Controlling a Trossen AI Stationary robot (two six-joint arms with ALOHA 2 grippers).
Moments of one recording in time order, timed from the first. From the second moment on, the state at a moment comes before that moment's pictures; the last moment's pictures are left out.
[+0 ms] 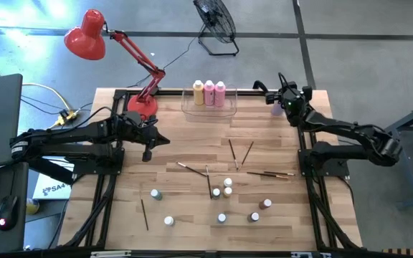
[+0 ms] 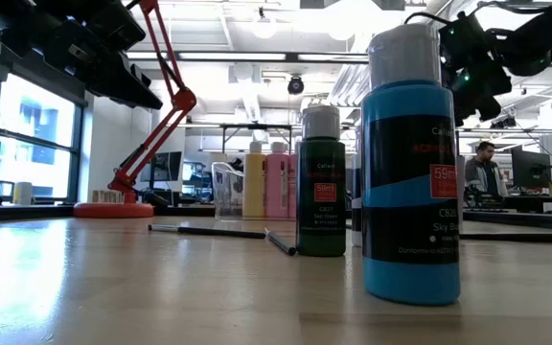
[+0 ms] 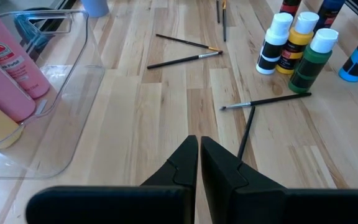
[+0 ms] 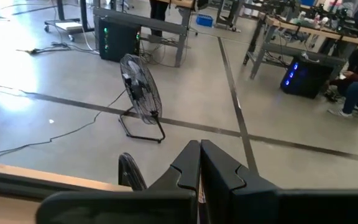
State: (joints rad) left arm 0.28 0.72 0.49 -0.24 0.22 0.20; right arm -0.73 1.07 0.45 0.30 0.77 0.08
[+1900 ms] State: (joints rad) left arm 0.28 0.72 0.49 -0.24 0.22 0.20; right arm -0.38 0.79 0.45 0.33 0.37 -0.05
